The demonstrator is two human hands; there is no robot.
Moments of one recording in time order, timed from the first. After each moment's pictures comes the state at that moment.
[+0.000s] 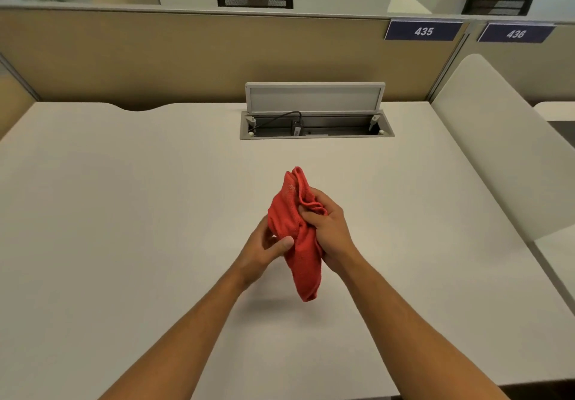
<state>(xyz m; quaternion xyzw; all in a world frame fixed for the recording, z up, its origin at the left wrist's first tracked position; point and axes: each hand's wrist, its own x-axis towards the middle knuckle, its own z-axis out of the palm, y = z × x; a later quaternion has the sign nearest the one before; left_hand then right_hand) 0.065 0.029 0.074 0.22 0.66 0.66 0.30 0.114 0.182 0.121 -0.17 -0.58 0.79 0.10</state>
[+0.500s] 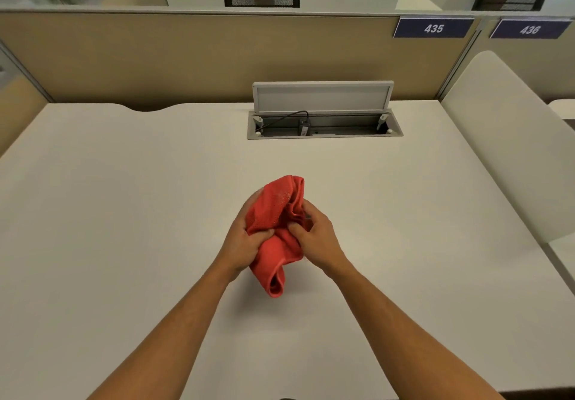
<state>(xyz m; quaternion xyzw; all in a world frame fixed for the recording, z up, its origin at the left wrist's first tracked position) 0.038 0.006 0.083 0.15 0.69 0.67 0.20 0.107 0.162 0.096 -0.13 -0.75 0.64 0.09</state>
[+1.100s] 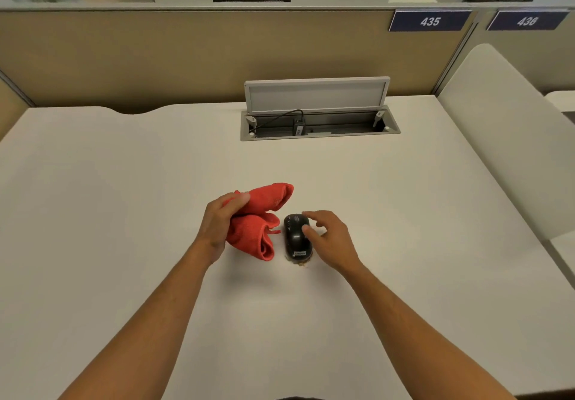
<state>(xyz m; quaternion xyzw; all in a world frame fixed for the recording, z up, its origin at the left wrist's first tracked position) -0.026 0.001 0.090 0.06 0.69 0.68 0.24 0.099 0.208 0.046 -0.21 -0.86 0.47 0.07</state>
